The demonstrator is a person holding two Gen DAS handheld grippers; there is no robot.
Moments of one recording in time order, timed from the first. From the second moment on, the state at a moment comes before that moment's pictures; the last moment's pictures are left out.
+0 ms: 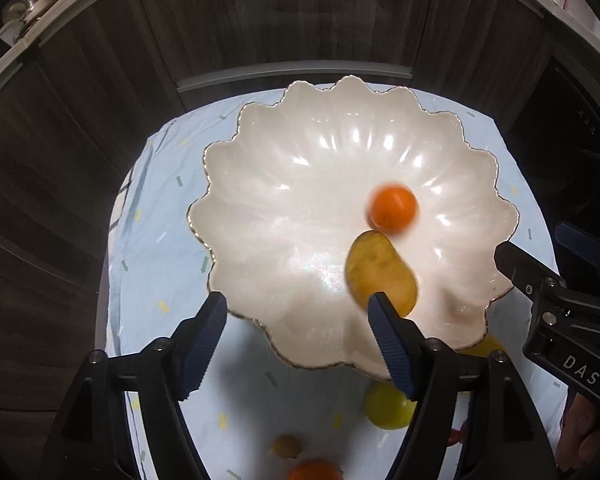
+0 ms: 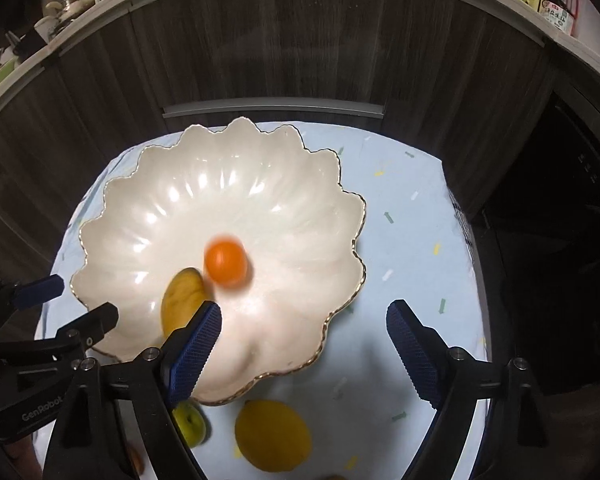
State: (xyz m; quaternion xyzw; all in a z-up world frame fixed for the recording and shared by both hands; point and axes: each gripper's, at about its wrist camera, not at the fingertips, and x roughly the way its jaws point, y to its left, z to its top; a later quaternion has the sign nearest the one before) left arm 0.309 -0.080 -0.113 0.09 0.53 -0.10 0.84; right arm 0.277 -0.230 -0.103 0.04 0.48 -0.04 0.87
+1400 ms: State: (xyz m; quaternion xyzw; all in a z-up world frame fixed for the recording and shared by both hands) left arm 0.220 -0.045 -0.068 0.07 0.49 -0.09 0.87; right arm 0.192 -0.205 -0.059 0.02 0.44 -0.05 0.89
